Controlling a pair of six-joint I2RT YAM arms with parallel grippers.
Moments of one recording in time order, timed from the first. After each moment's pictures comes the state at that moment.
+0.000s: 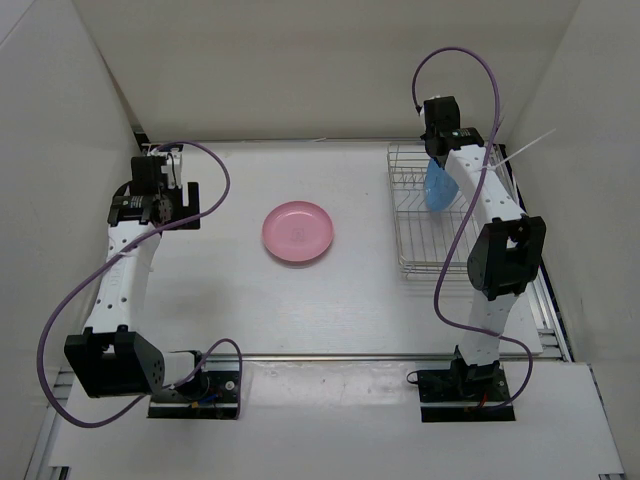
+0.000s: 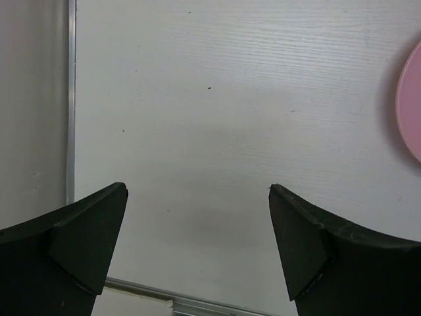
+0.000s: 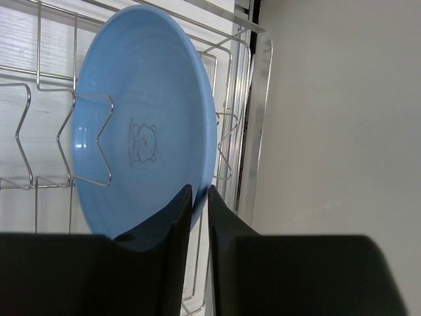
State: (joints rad) left arm 0.05 1.28 1.30 -0.85 -0.17 0.08; right arm 0.21 1.95 1.88 -0.71 0.53 -0.41
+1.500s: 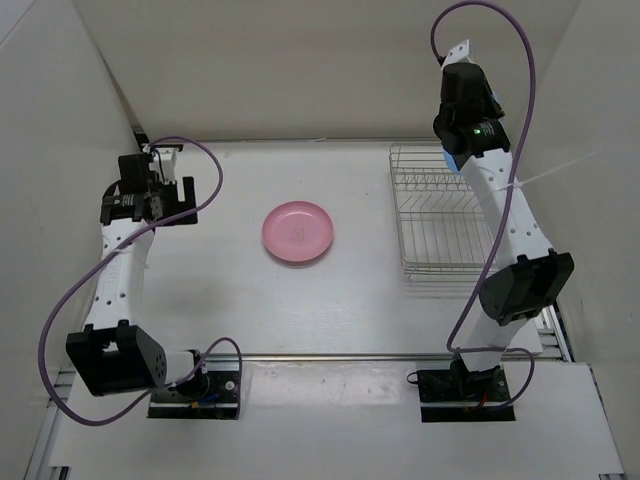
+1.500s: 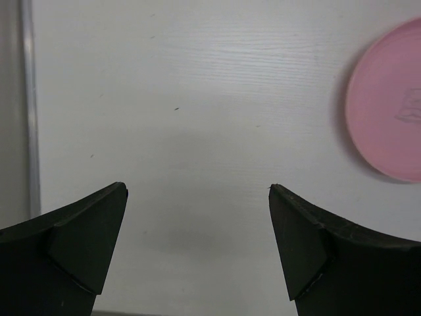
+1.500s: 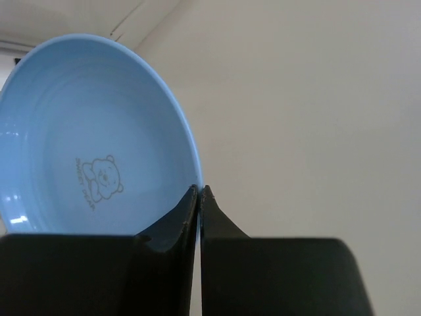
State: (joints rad) left arm 0.12 1.30 1.30 -0.80 -0.02 0.09; right arm 0.28 1.75 1.98 -0.52 0.88 -0.61
